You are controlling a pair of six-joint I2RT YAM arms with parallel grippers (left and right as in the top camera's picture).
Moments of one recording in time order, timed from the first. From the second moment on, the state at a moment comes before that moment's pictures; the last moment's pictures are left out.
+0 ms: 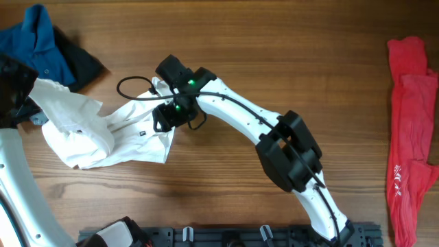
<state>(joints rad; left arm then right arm) 0.45 1.40 1.74 -1.17 -0.08 -0.57 0.81 2.32 1.92 -0.84 -0.47 0.25</state>
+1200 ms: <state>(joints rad) 0.45 1.40 1.74 -1.18 -0.08 -0.57 0.84 2.41 1.91 -0.82 -0.38 0.38</state>
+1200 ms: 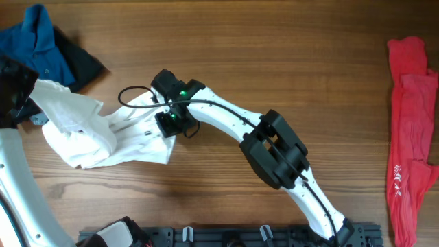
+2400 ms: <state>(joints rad) 0.45 1.40 1.74 -1.19 -0.08 -0.57 0.61 2.03 1.93 -1.56 0.00 0.31</state>
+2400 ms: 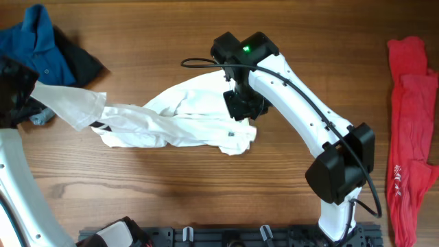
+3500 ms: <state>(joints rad) 0.45 1.40 1.74 -1.19 -0.08 -0.57 0.40 2.01 1.29 -0.80 -0.37 0.44</state>
